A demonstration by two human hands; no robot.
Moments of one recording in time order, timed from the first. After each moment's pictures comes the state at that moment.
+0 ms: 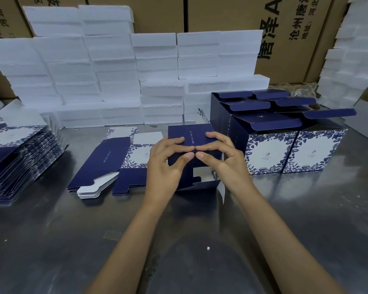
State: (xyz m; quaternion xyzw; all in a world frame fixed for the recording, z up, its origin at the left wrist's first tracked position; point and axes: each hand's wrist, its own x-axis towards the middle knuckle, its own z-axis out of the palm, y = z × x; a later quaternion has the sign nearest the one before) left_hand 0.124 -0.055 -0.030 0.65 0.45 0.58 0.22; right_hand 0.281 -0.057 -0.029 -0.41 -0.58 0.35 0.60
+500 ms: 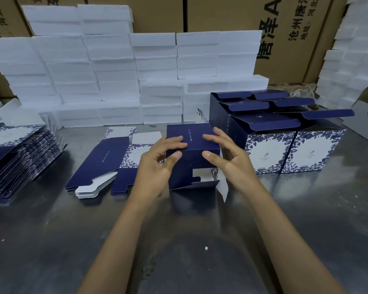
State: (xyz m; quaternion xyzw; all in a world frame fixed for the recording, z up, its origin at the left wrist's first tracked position) left_hand 0.104 -0.053 -0.024 0.66 0.41 0.55 0.30; right_hand 0.299 -0.051 -0.033 -0.40 -0.59 0.39 0.59
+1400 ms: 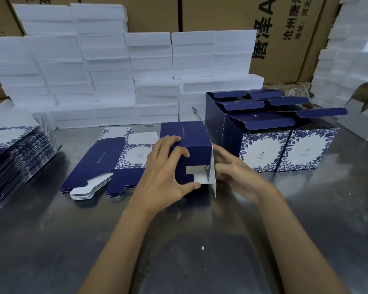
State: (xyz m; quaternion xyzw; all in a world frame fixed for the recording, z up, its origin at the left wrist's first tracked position) left_hand 0.112 -0.048 -0.043 0.82 0.43 0.38 -0.01; right_hand 0.327 -0.047 -0.044 -0.38 -0.58 0.58 0.43
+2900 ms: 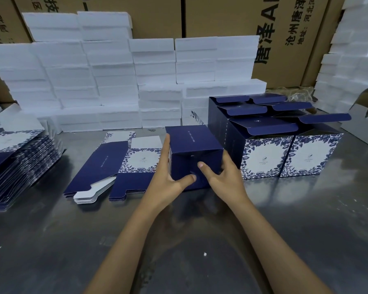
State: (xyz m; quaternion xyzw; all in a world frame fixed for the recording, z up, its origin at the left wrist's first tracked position) left_hand 0.120 -0.052 -0.042 0.65 0.40 0.49 0.41; right_hand 0.285 -0.044 -0.060 -0.55 -0.56 0.30 0.54
